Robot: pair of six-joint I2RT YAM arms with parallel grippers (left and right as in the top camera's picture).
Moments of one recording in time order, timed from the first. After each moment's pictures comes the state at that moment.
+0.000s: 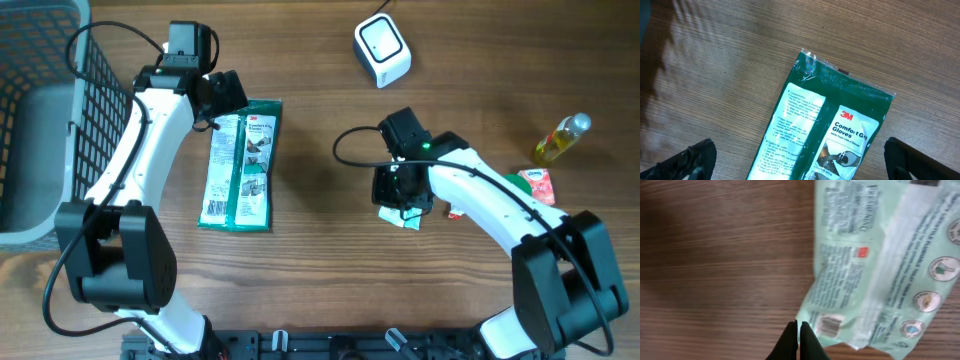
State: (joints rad) left arm -0.08 1.83 1.47 -0.79 -0.12 -0.42; right arm 0.45 1.70 1.03 -0.78 -0.14 0.60
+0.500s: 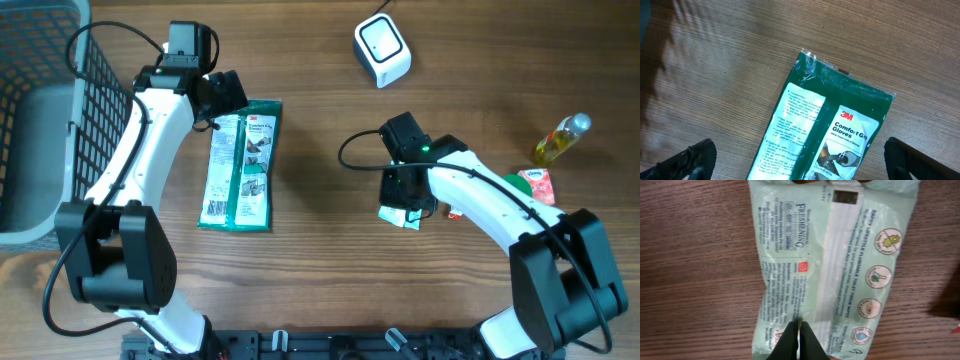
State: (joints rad) left arm -0.08 1.83 1.47 -0.79 -0.12 -0.42; right arm 0.45 1.71 1.02 -0.80 0.00 0.61
